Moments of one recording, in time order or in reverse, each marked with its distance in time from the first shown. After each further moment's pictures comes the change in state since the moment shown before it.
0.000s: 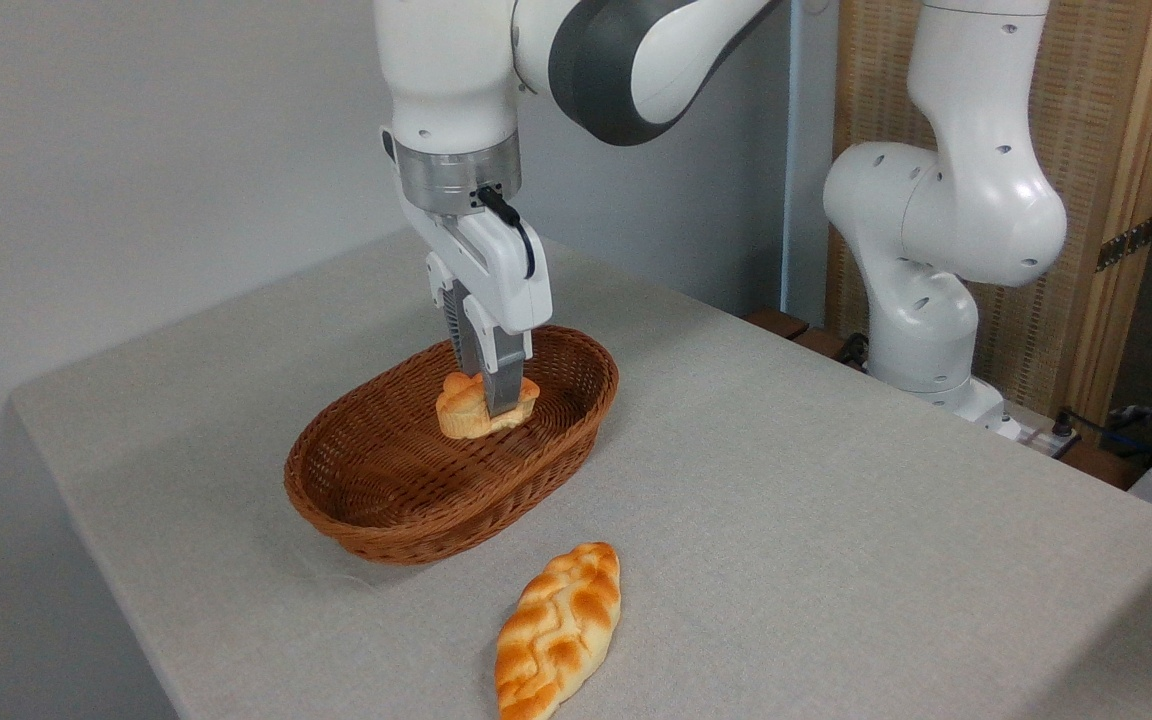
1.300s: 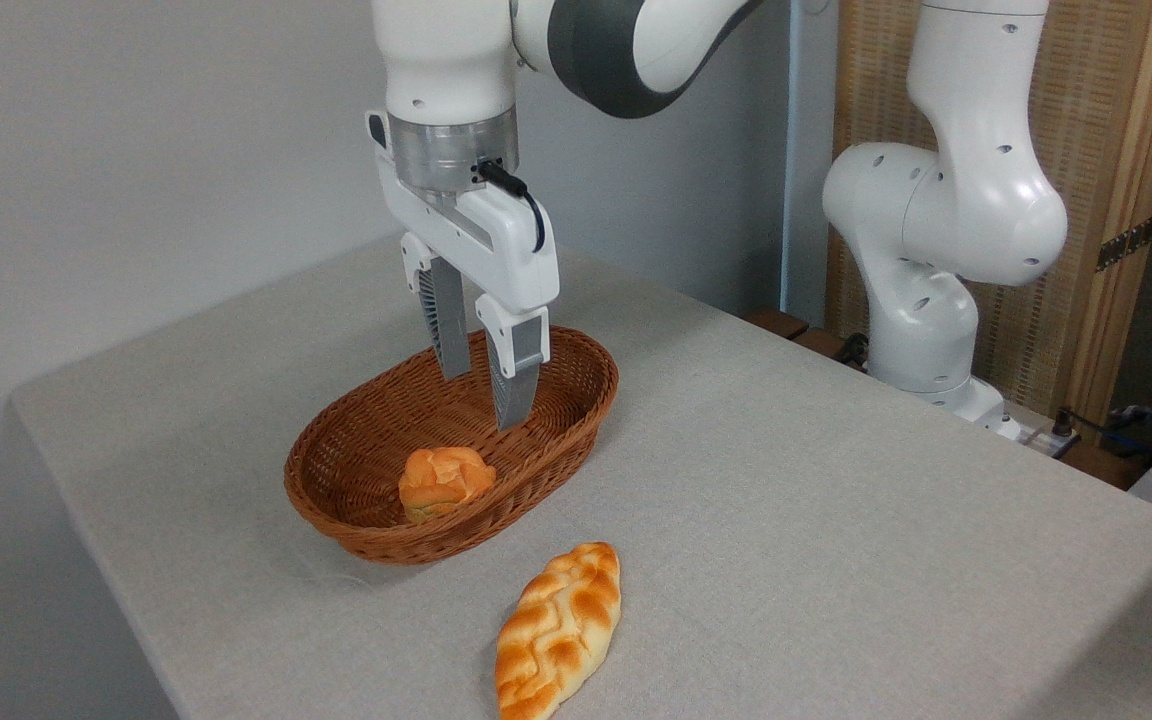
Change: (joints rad) arm 0.017 -0.002 0.005 0.044 0.061 -0.001 -0.094
